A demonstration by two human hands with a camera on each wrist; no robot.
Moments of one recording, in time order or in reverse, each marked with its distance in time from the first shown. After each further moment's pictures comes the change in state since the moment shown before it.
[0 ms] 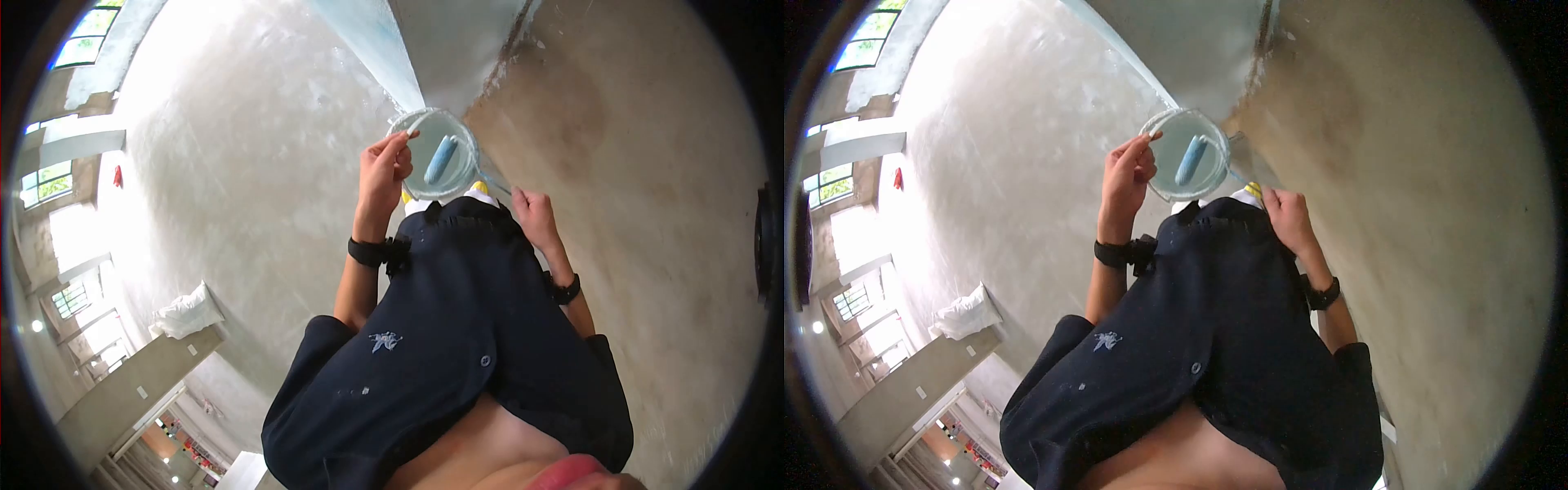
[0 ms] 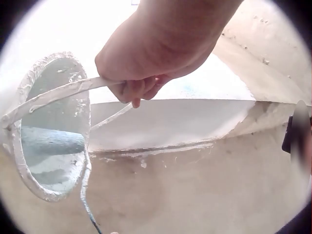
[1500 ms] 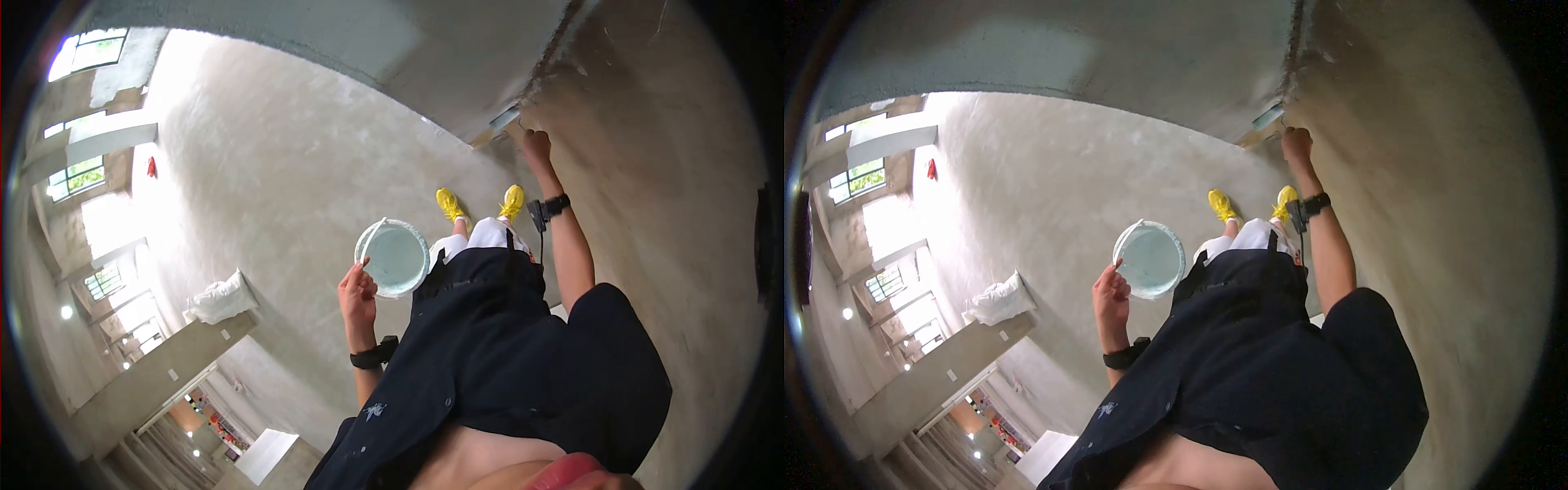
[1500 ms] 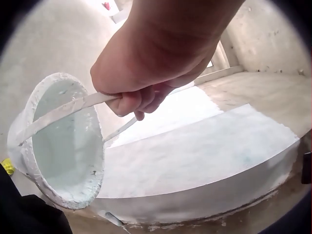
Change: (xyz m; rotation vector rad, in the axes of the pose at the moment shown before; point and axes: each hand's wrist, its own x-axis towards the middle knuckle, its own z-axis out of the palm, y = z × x) left_hand -0.096 -0.026 -0.088 -0.059 0.688 -0.064; right_hand 0.286 0.227 0.112 -0.156 0.180 0.405
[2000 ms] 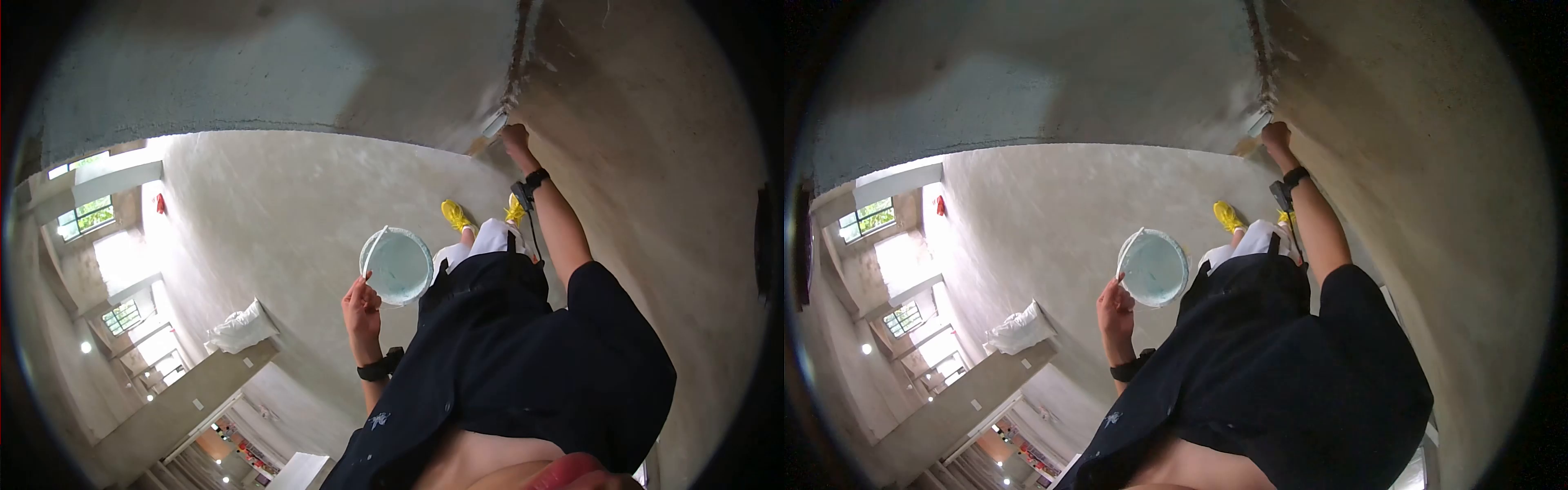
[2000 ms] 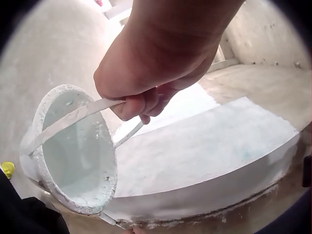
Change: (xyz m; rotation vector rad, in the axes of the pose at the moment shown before) left_hand -0.002 0.017 0.001 0.079 -0.094 0.025; right_hand 0.006 -0.047 0.002 0.311 -0.117 0.390
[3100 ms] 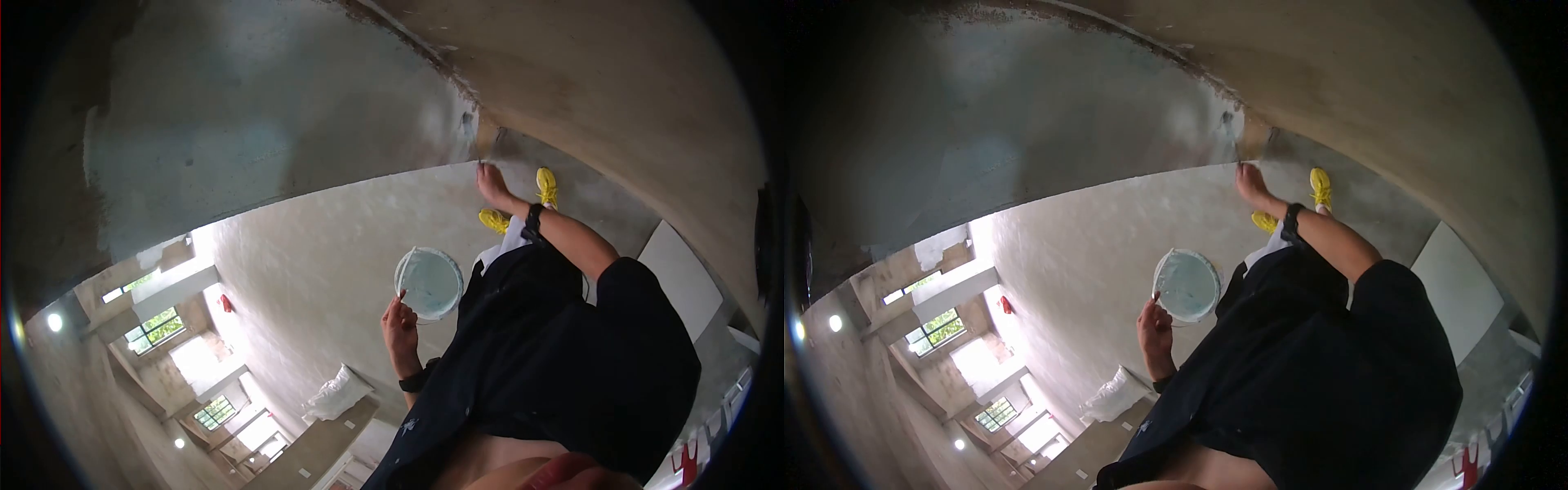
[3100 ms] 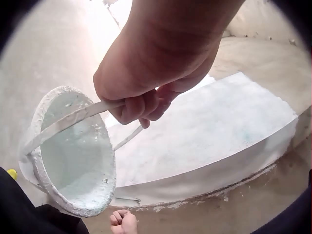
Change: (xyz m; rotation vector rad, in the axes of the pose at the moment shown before) left_hand 0.032 0.029 -0.004 0.116 -0.175 -0.074; right_hand -0.116 0.074 0.084 0.143 0.231 -0.540
